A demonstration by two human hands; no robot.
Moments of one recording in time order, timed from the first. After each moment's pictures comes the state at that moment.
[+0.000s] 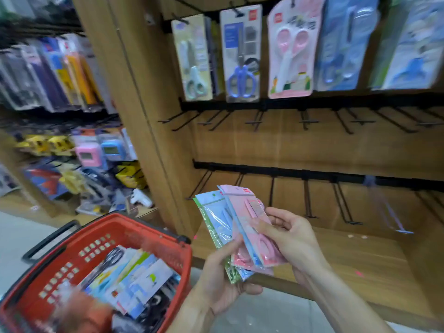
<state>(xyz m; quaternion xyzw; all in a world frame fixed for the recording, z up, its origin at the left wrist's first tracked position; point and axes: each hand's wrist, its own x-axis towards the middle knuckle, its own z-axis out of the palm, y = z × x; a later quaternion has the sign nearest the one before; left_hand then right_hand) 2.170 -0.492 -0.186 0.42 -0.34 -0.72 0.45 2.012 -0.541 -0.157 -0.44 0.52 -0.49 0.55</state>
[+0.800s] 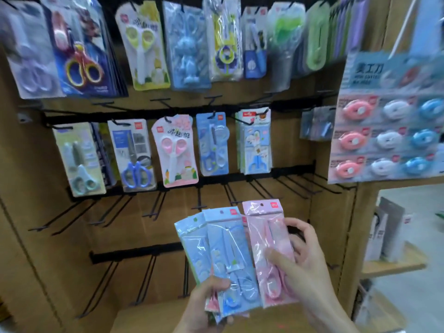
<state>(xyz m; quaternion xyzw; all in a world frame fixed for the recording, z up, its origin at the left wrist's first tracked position) 2.049 -0.563 -0.096 0.19 -0.41 -0.83 0.32 1.859 -0.505 -0.054 -0.43 0.52 -0.67 0.30</state>
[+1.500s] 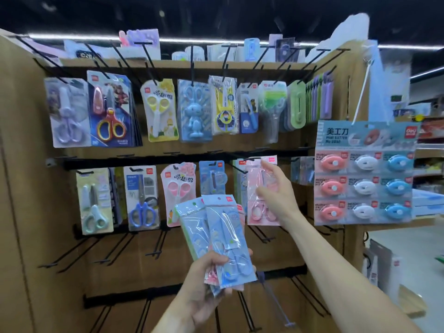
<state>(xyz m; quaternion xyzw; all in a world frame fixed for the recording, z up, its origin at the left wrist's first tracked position) 2.038 -0.565 0.014 0.21 -0.47 -0.77 0.38 1.820 -0.612 0.107 -0.56 0.48 -0.67 0.12</state>
